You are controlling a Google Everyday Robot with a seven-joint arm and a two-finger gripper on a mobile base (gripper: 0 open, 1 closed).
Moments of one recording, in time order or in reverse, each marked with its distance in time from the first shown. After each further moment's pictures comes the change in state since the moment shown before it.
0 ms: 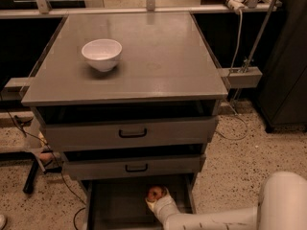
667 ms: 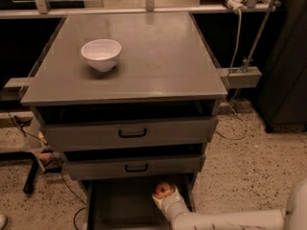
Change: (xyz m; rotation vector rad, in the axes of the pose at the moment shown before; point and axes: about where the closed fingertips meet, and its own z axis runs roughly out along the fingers) arm -0.029 -0.032 -0.047 0.038 -0.012 0.045
